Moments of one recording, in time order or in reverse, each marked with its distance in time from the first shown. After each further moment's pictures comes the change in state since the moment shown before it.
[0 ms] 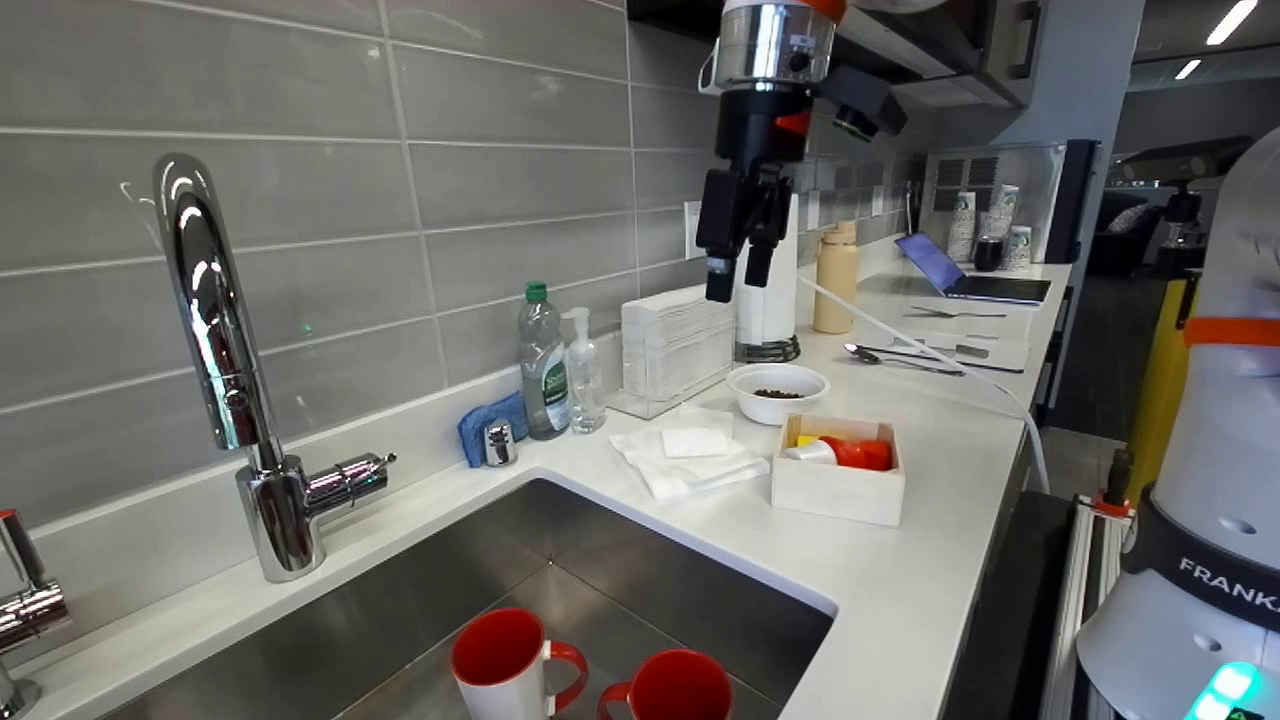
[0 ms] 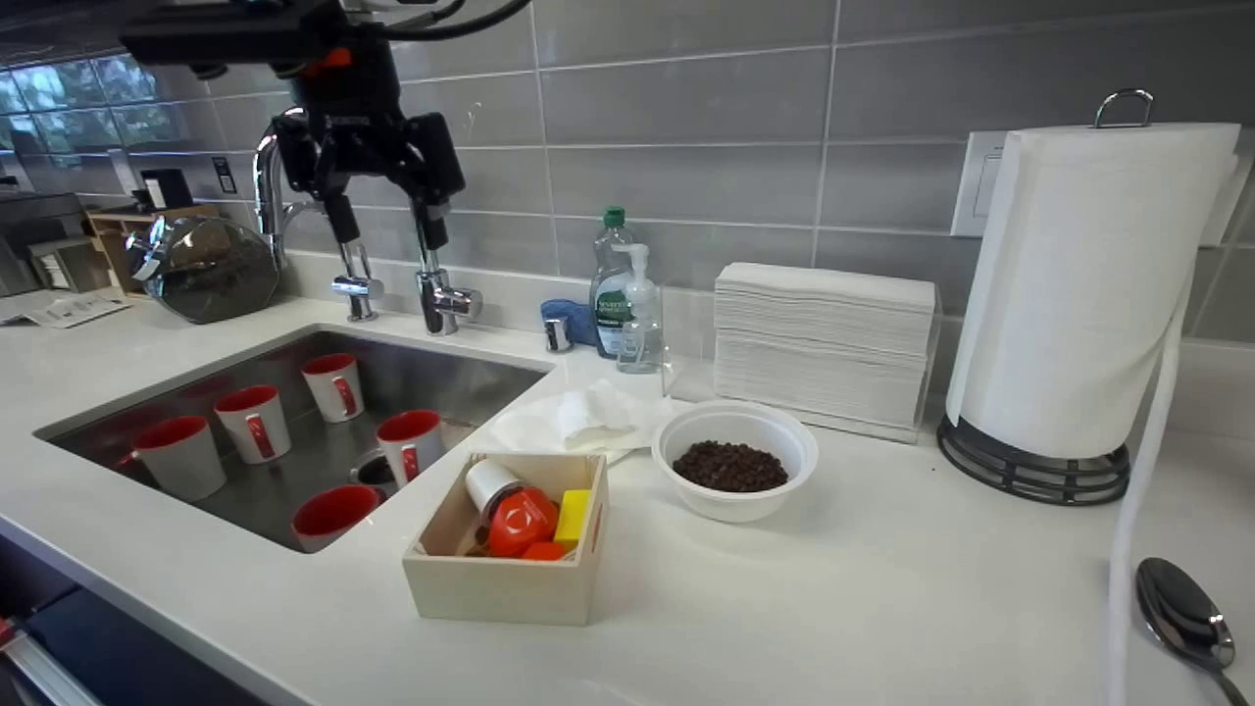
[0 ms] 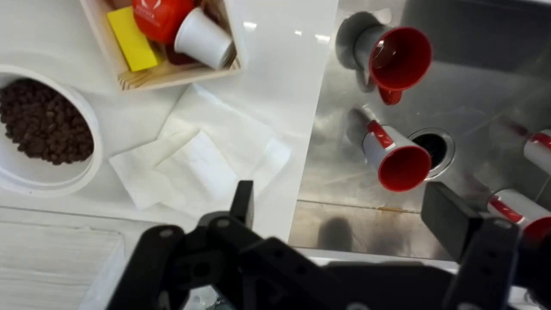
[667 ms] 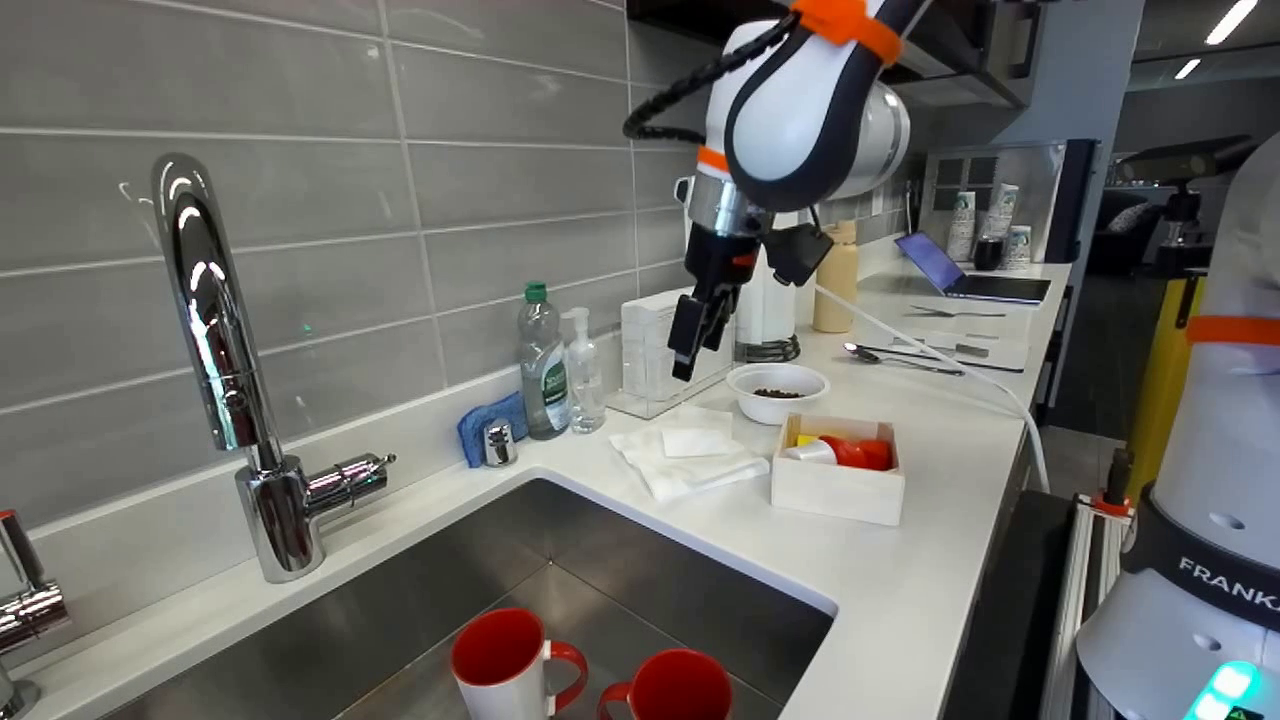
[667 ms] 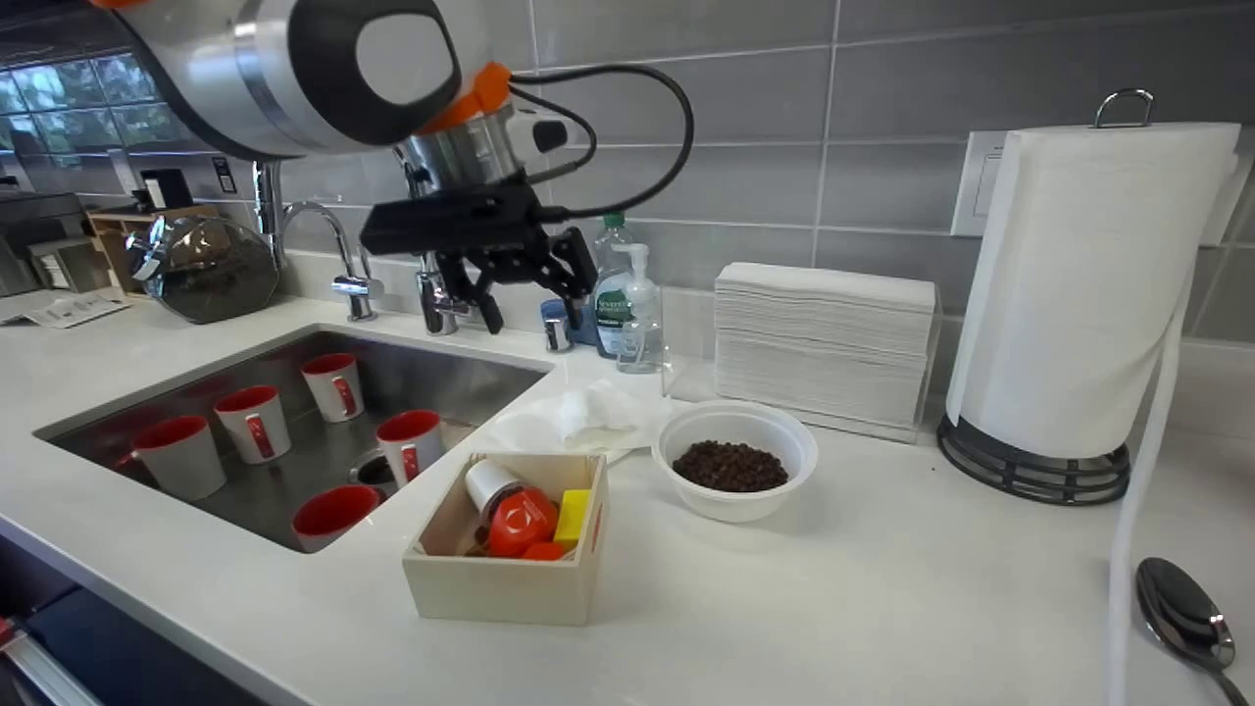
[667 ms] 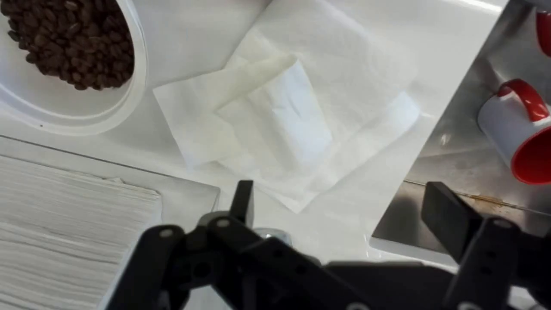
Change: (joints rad) arm -0.079 0.479 -0.079 0.005 -0.126 0.629 -0.146
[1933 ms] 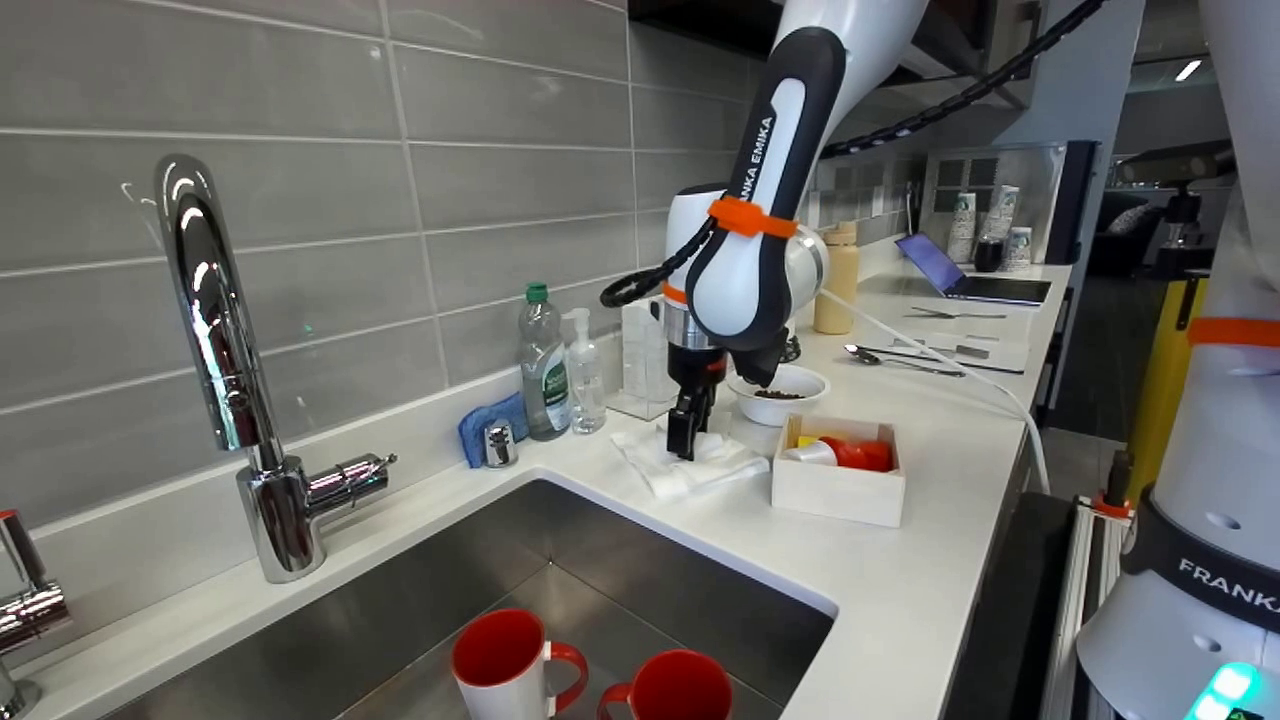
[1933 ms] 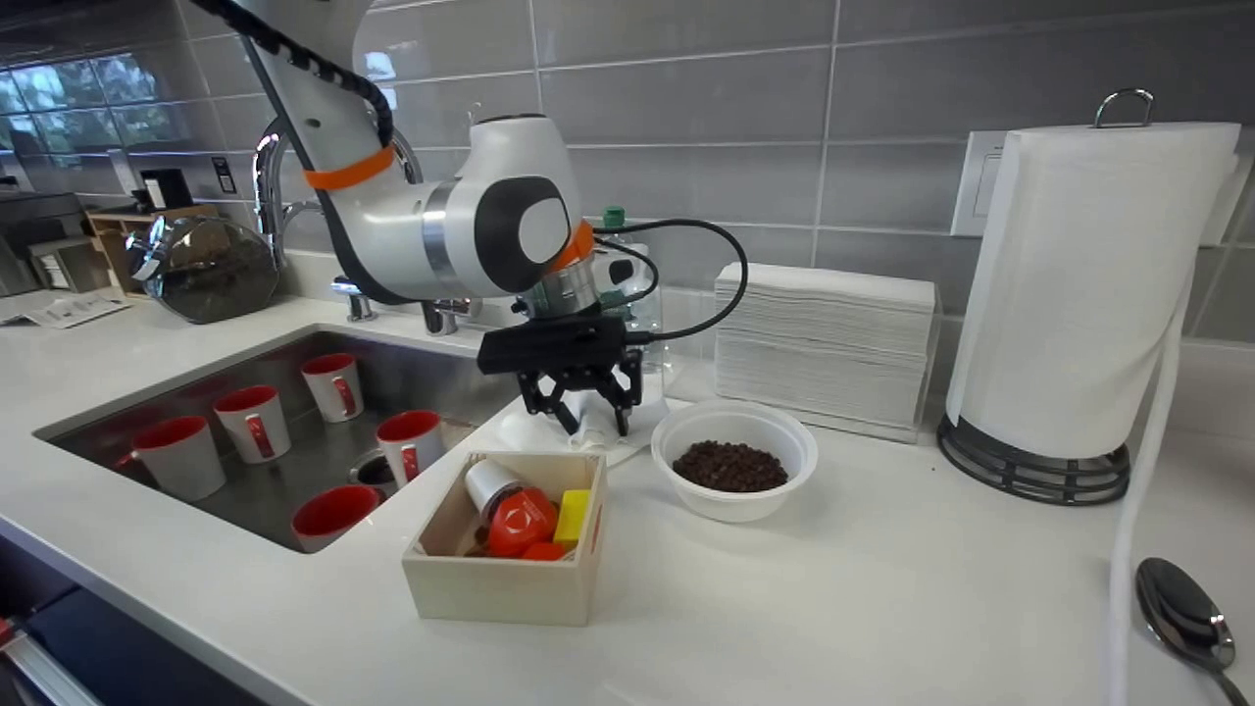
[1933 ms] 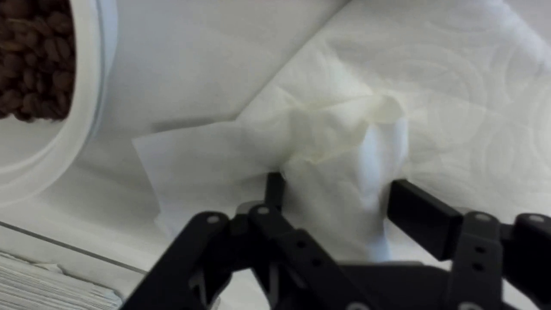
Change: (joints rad) arm -0.024 0.509 -0.044 0.241 -0.171 0.138 0.026
